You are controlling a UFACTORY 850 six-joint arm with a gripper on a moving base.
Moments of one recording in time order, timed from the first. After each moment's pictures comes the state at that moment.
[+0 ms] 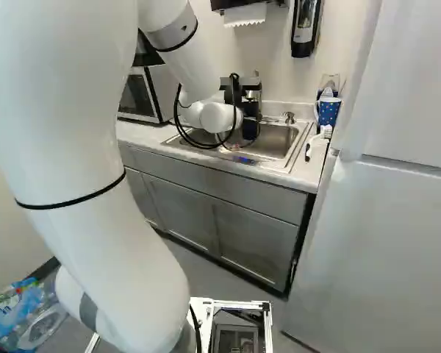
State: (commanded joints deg) arm -16.7 -8.0 -47.7 0.0 34.1 0.0
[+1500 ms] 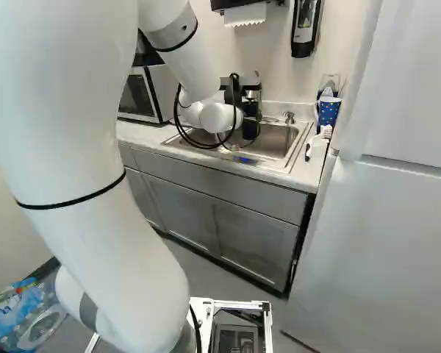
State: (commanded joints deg) arm -16.7 -8.0 -47.7 0.0 34.1 0.0
